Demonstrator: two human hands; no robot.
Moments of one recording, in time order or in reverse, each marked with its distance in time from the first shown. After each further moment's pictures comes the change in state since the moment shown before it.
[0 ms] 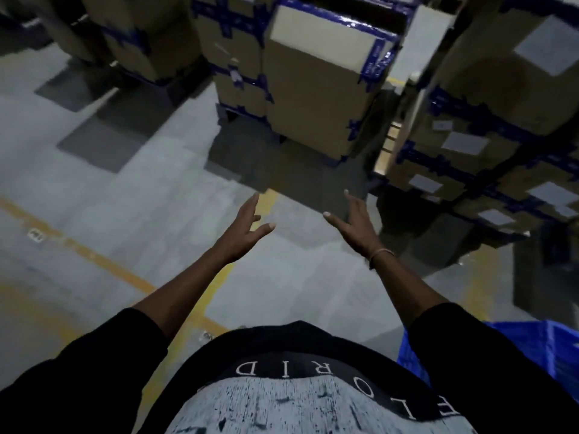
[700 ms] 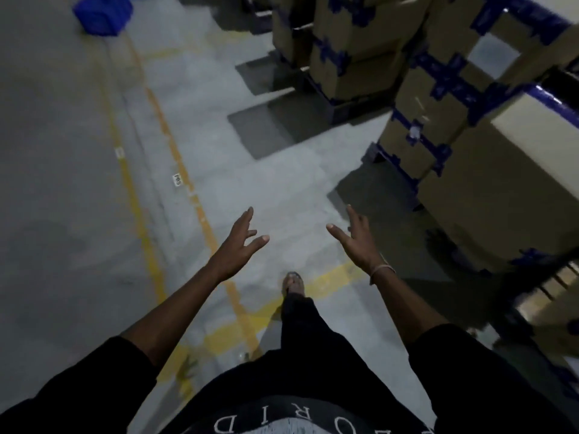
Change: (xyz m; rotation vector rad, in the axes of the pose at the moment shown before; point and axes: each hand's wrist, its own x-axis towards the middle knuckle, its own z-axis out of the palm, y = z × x) left_hand -0.055 -0.165 -0.275 -0.223 0.549 -0.282; right_hand 0.205 -0.250 0.281 -0.014 -0.486 -0.265
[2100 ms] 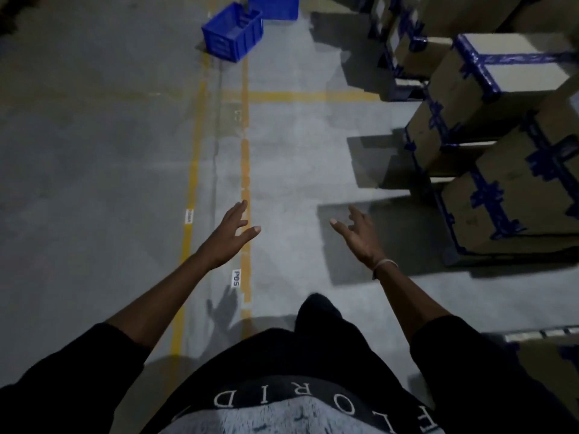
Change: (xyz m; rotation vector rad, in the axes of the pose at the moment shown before) left_hand 0.627 -0.059 -0.639 -0.006 0.341 -0.213; right_hand 0.837 -0.480 0.282 -0.157 -0.334 -0.154
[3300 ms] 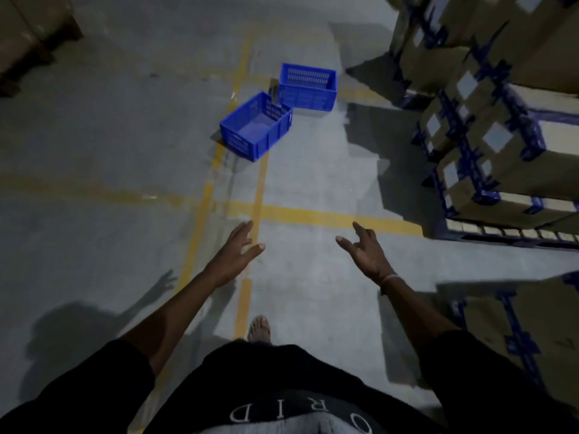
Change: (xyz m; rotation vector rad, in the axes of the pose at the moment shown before) left_hand 0.853 0.108 -0.359 -0.099 0.137 -0.045; right_hand 0.913 -0.356 -0.073 -0.091 -0.062 -0.071
